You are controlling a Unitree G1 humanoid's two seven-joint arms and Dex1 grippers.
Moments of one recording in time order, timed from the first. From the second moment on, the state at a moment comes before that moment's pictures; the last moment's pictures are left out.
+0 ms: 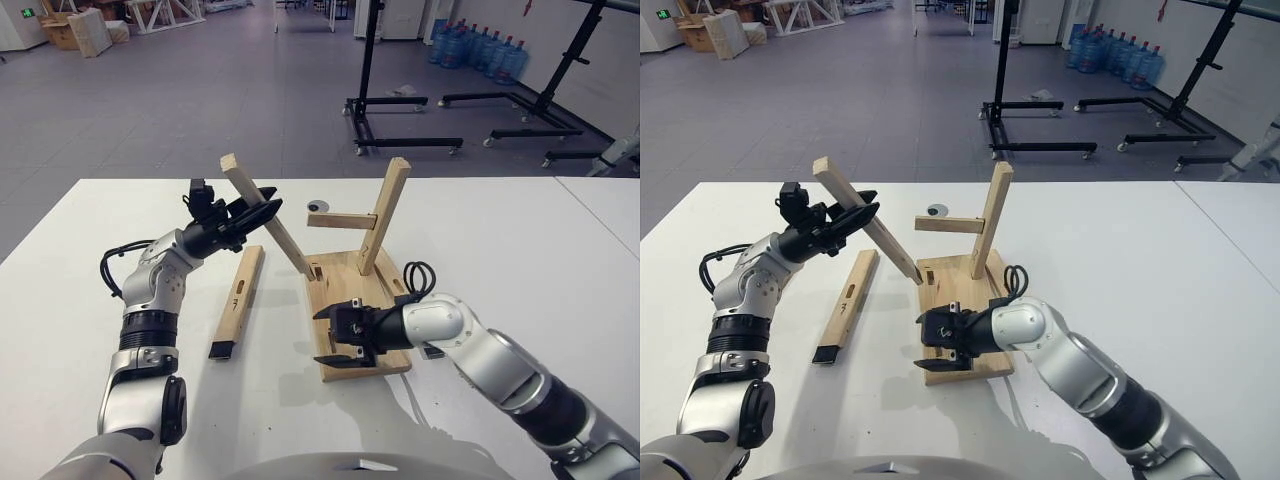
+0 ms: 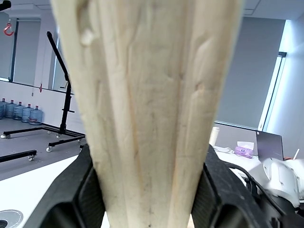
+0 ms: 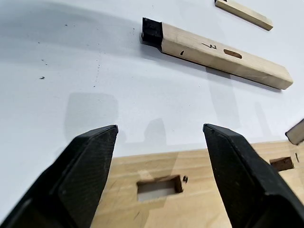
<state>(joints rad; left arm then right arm) -0.54 0.30 0.22 0.36 -0.61 0.32 -1.26 -0.30 -0.61 0.63 -0.54 -0.02 0.62 0.88</state>
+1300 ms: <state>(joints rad) -0.52 0.26 0.21 0.46 -0.61 0.20 -1.18 -0.56 -0.52 0.30 -0.58 0.21 0.90 0.96</state>
